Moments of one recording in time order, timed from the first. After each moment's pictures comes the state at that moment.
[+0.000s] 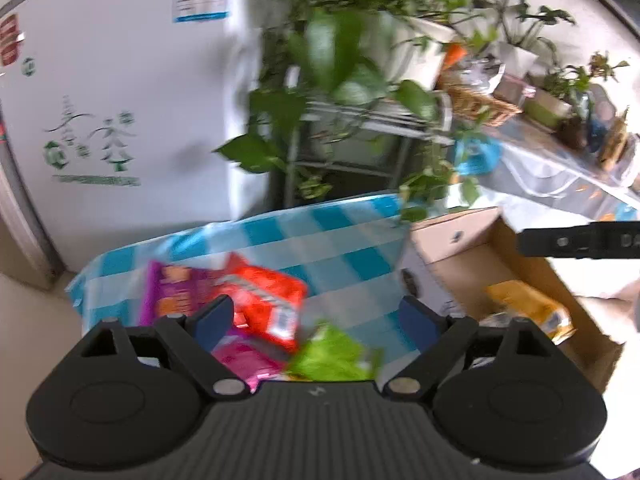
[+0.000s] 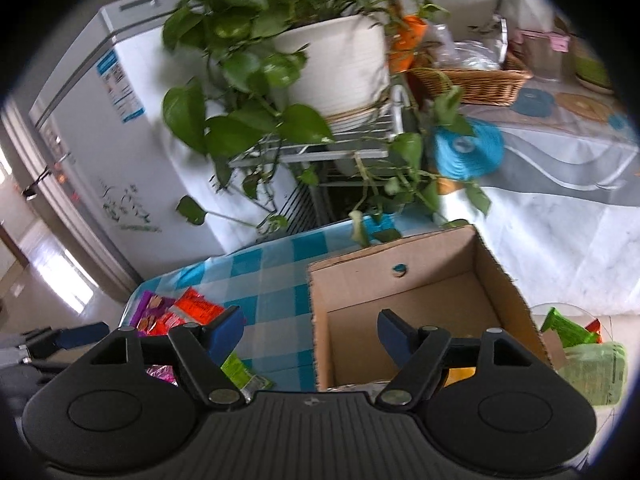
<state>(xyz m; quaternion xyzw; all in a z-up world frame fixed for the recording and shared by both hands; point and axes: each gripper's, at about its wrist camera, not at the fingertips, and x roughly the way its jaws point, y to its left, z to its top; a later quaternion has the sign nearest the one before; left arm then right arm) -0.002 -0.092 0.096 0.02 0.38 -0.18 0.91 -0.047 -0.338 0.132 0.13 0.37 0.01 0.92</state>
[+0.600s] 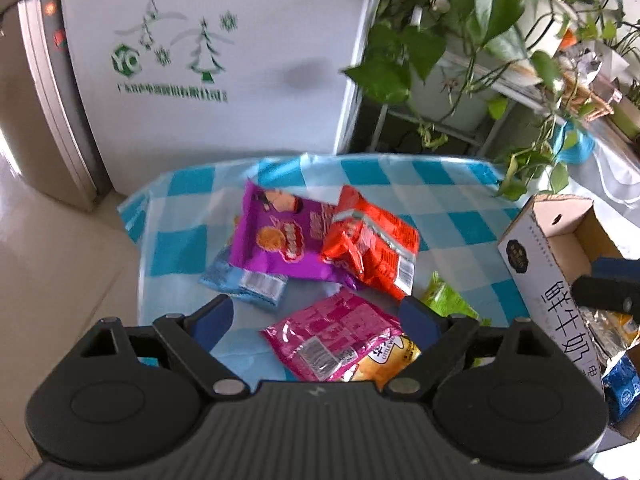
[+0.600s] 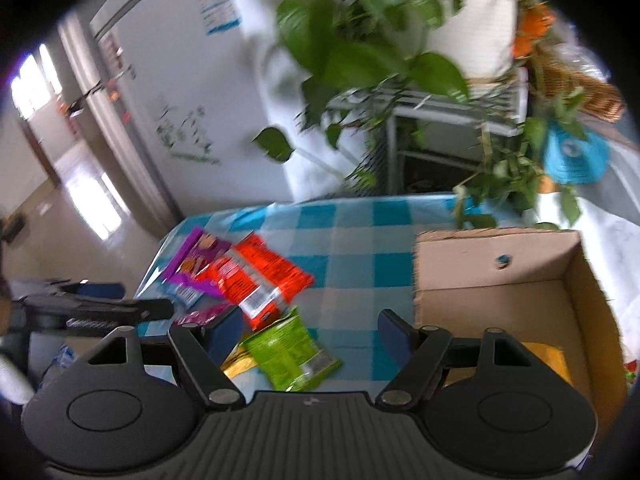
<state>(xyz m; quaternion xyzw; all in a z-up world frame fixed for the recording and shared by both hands) 0.034 -0.031 0.041 -0.02 0.46 -0.10 0.88 -0.020 -0.261 0.101 0.05 0.42 0.11 0.90</state>
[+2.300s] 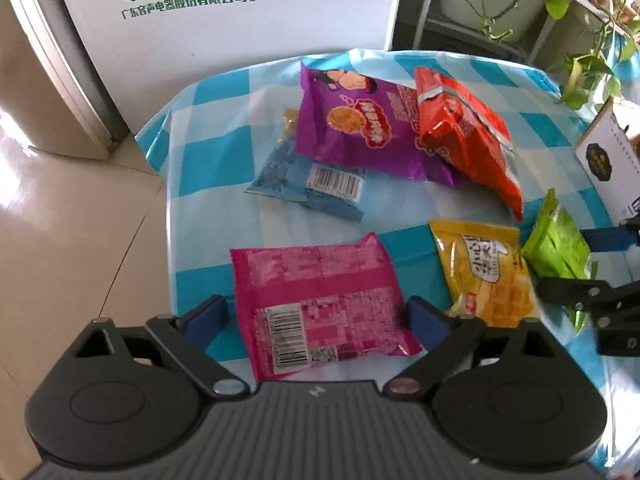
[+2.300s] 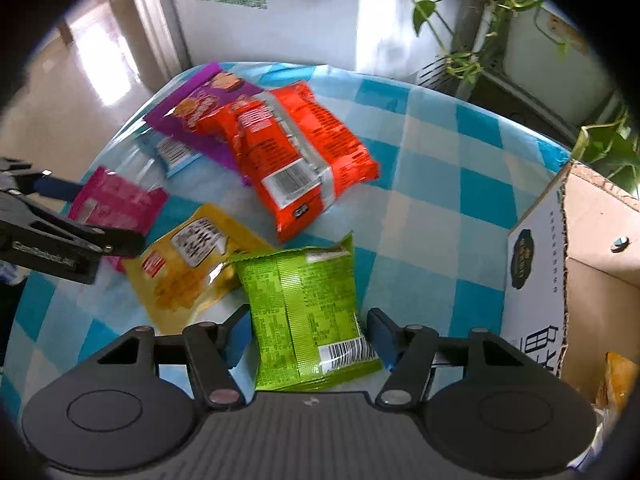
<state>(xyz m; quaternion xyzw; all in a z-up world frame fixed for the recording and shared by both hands) 0.042 0.000 -0.027 0.05 0.54 -0.07 0.84 0.019 -0.189 0.000 -0.09 0.54 0.15 0.83</state>
